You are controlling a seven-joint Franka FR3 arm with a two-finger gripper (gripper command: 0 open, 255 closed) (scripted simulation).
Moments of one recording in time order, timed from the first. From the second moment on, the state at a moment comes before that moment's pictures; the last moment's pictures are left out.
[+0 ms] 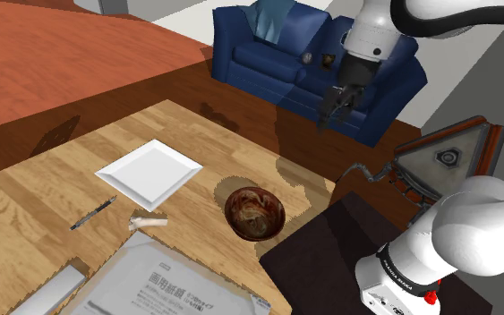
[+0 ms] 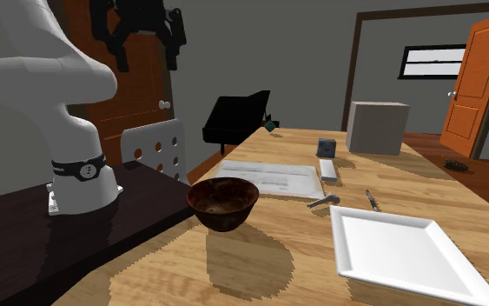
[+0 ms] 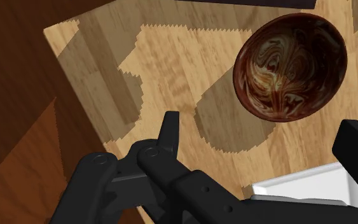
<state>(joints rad) 0.04 -0.69 0.08 -2.48 0.12 1.74 0.03</state>
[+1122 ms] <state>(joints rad) 0.09 -0.19 0.46 -2.31 0.05 2.07 0.51</state>
